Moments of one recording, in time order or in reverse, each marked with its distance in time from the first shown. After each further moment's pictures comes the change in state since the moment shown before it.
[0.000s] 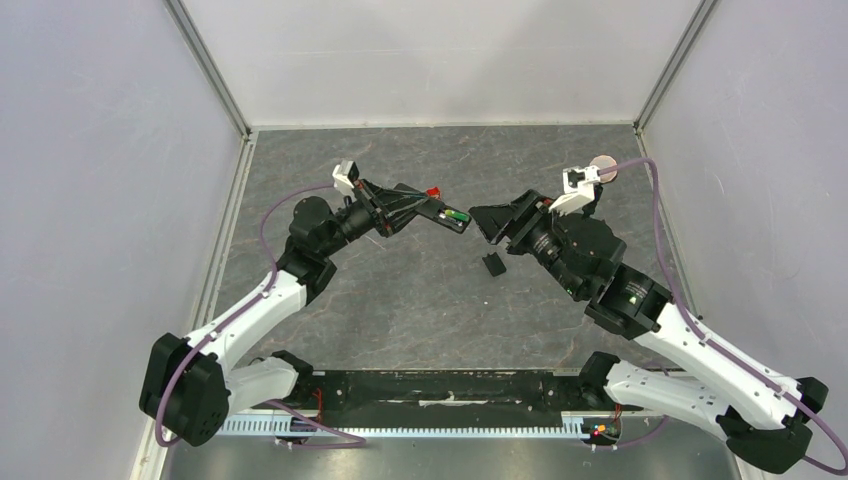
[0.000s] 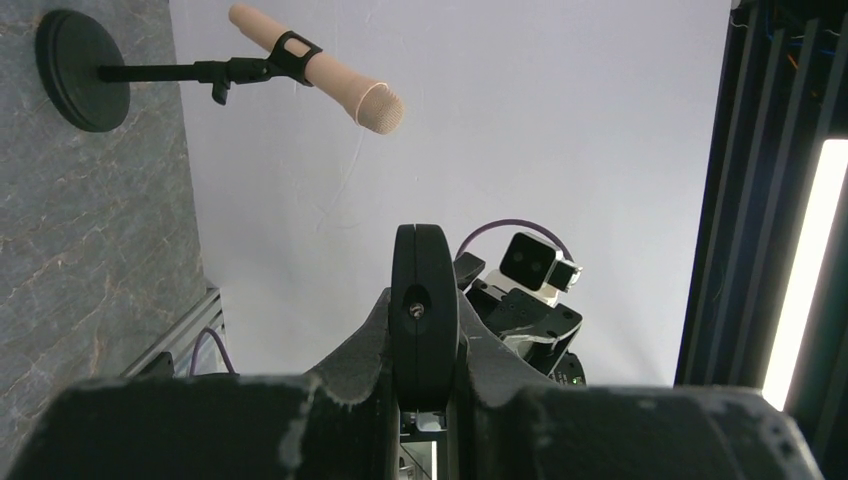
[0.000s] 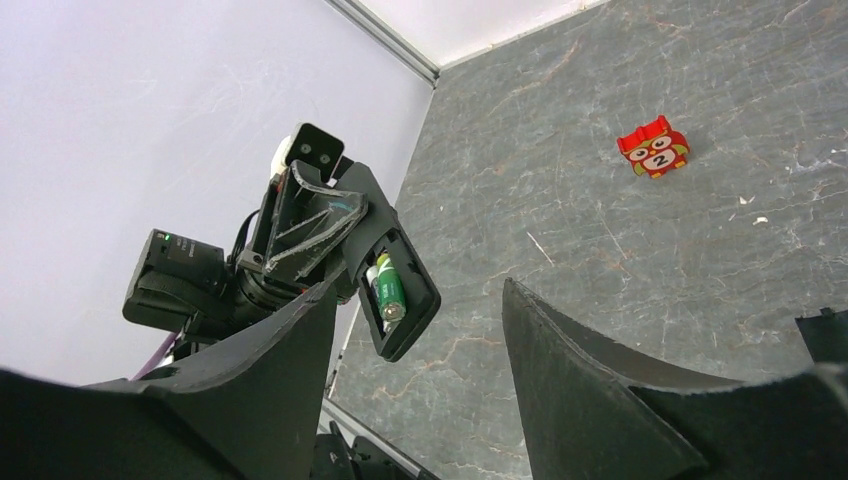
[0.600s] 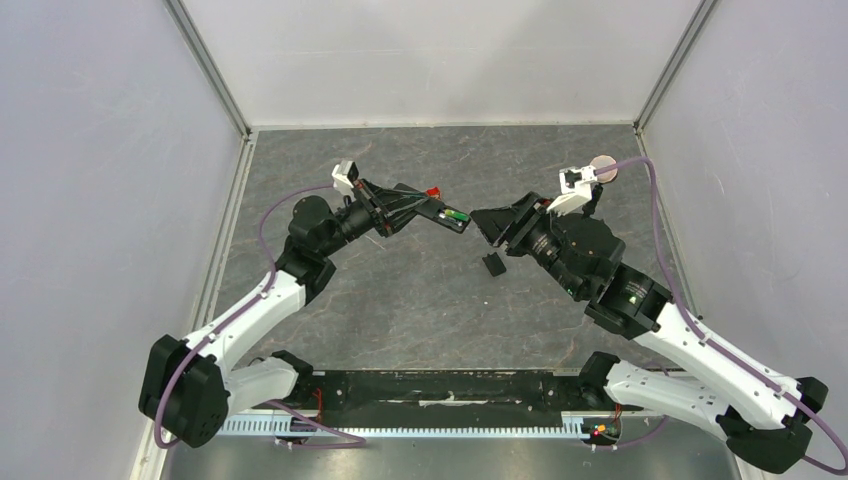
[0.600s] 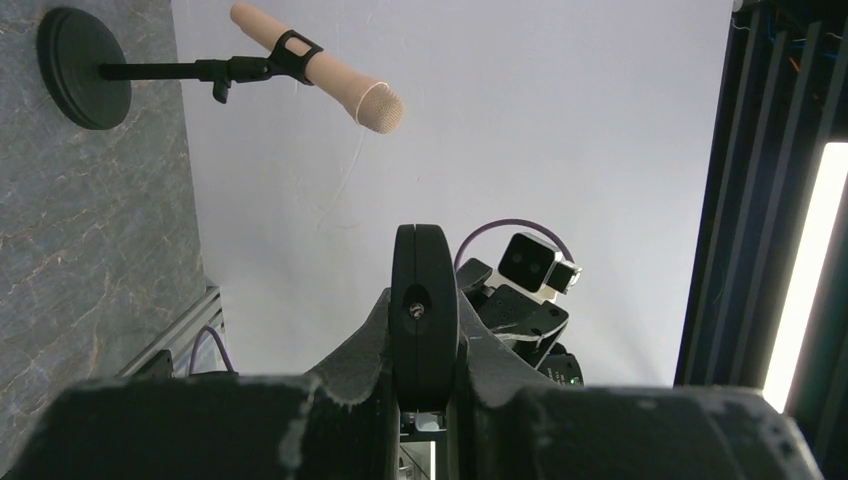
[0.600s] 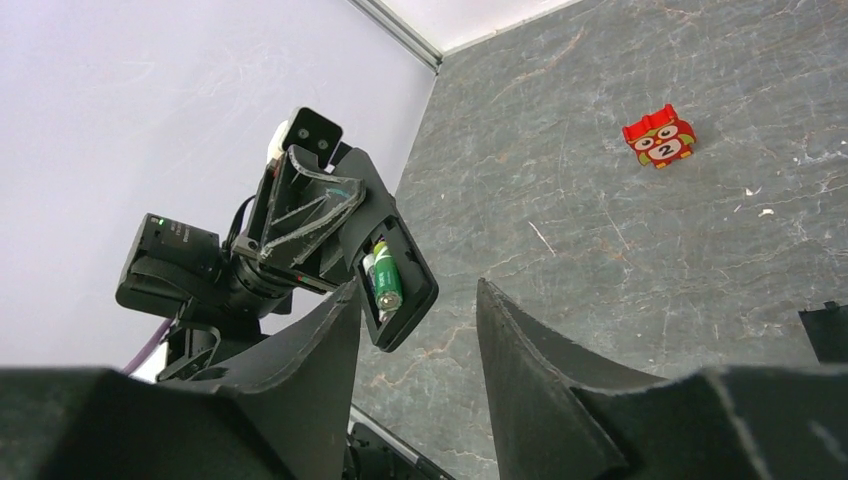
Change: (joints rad) left arm 0.000 -0.005 0.007 -0.026 0.000 0.000; right arm 0.000 0.000 0.005 -0.011 -0.023 -0.008
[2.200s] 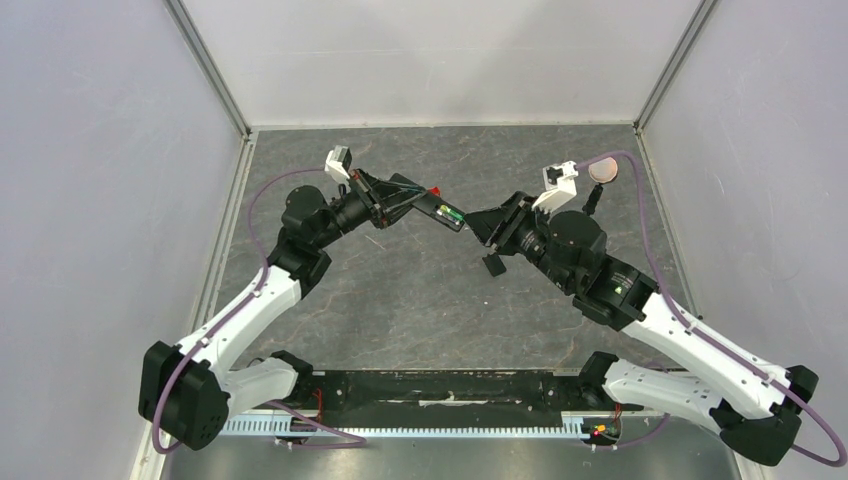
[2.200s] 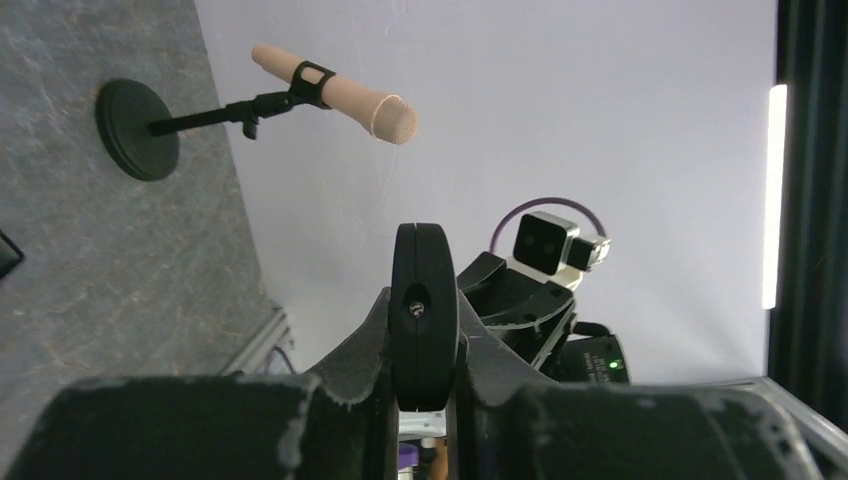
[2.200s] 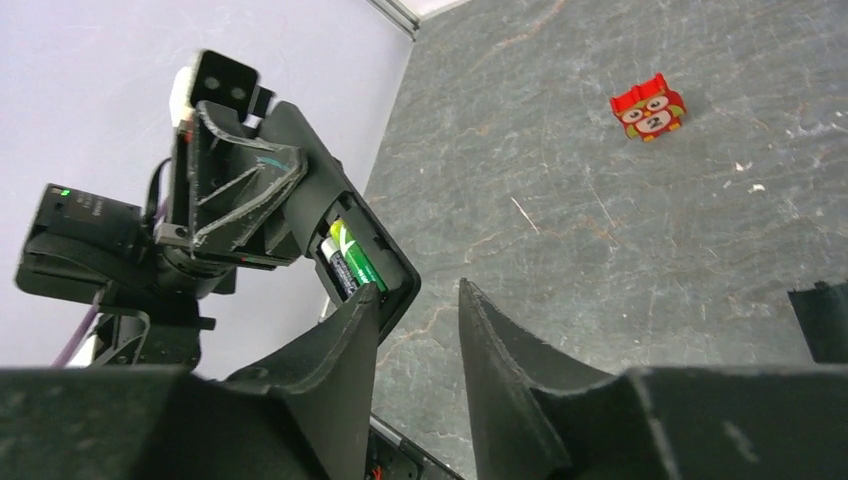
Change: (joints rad) left arm 0.018 -0.014 0.078 -0.089 0.021 0.166; right arm -0.009 0.076 0.013 -0.007 -0.051 0.000
